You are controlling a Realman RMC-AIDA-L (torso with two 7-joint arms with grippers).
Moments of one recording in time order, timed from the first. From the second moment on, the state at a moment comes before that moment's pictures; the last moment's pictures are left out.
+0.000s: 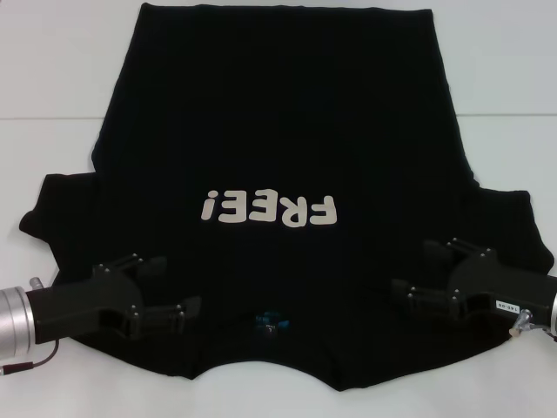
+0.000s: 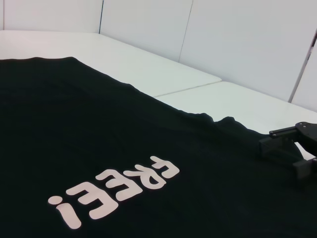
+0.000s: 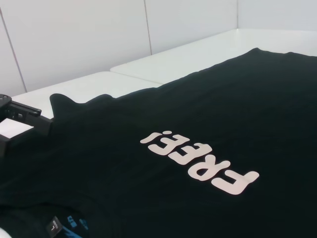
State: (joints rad) left arm -0.38 -2.12 0.67 0.69 2.02 1.42 -1.30; right arm 0.49 2.10 -0.70 -0.45 -1.92 -1.21 1.10
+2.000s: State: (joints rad) left arm -0.44 -2.02 0.66 0.66 2.02 1.45 -2.02; right arm 0.52 2.10 -0.70 -0.44 -1.92 -1.18 1.10
